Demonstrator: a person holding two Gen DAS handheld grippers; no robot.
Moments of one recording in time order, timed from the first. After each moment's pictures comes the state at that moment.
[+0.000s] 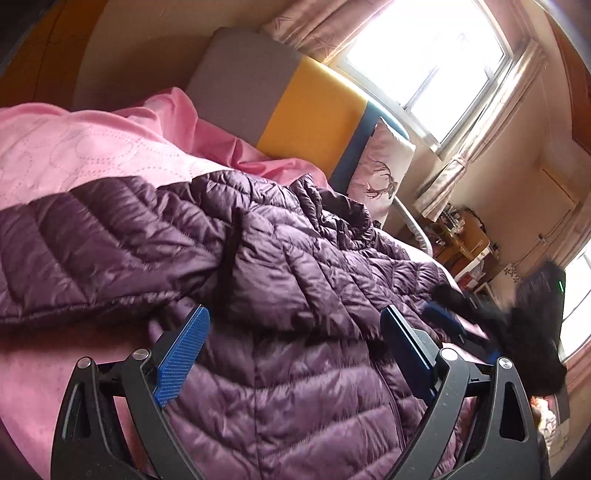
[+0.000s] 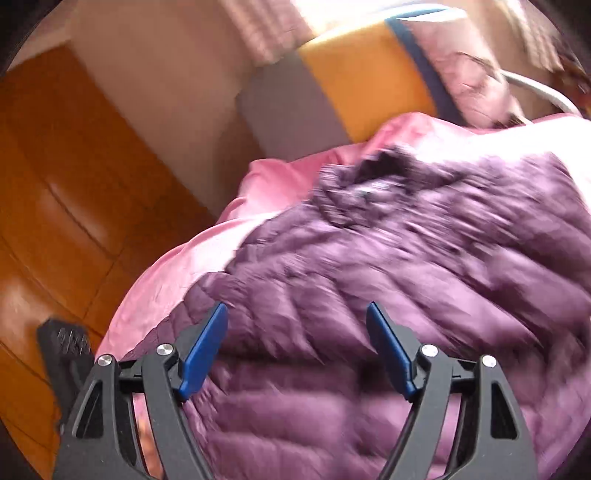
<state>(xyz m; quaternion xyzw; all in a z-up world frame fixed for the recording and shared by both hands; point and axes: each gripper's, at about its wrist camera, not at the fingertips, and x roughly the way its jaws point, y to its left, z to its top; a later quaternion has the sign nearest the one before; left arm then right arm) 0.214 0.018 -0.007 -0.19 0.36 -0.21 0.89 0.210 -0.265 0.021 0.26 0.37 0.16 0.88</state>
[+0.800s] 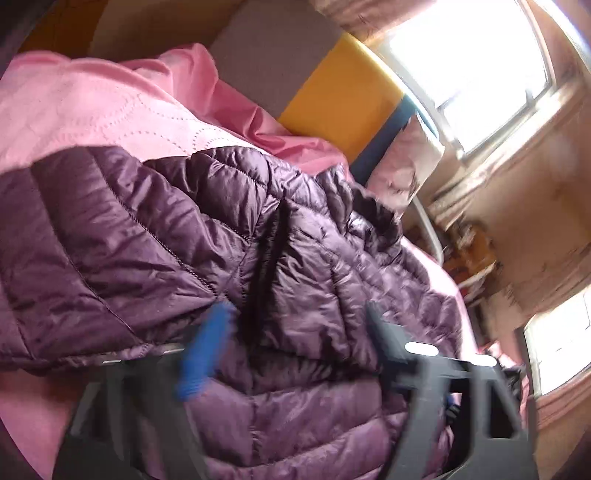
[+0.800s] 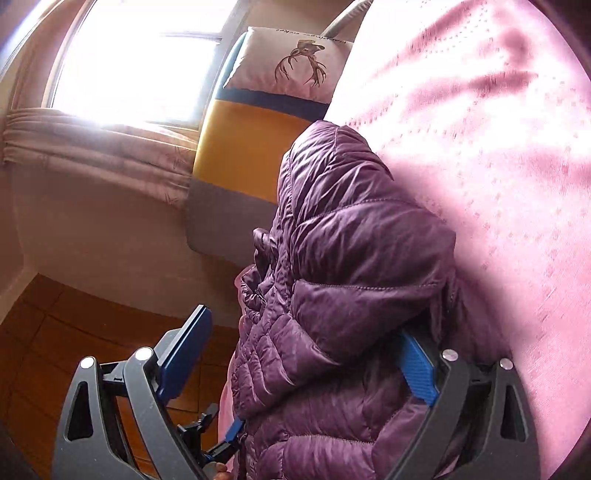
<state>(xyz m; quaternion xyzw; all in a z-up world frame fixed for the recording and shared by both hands) 0.280 0.018 -0.032 -0.27 0.41 -0.19 0.85 0.209 -0.438 -0.054 0.59 0.26 0.07 0.76</state>
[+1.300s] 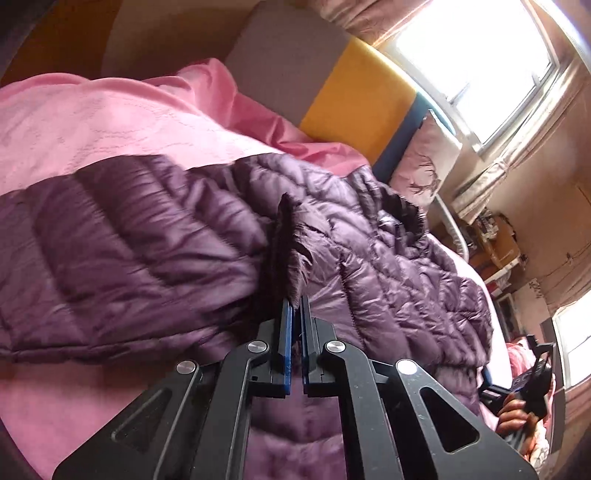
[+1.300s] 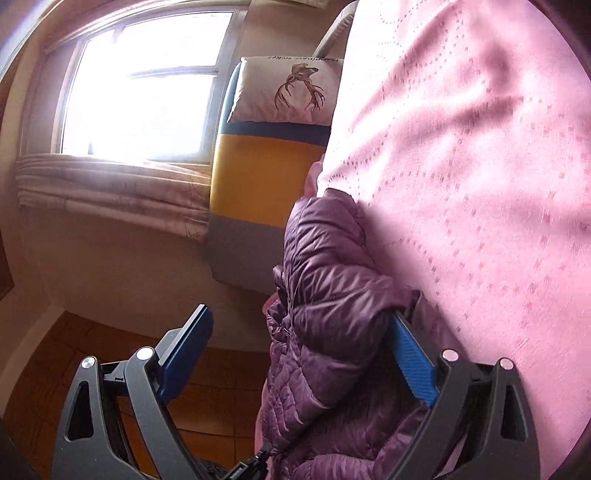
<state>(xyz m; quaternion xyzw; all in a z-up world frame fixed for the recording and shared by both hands) 0.256 0.033 -0.032 -0.20 0.42 -0.14 0.87 0.196 -0.481 -0.060 0.65 0.20 0.08 0.73</state>
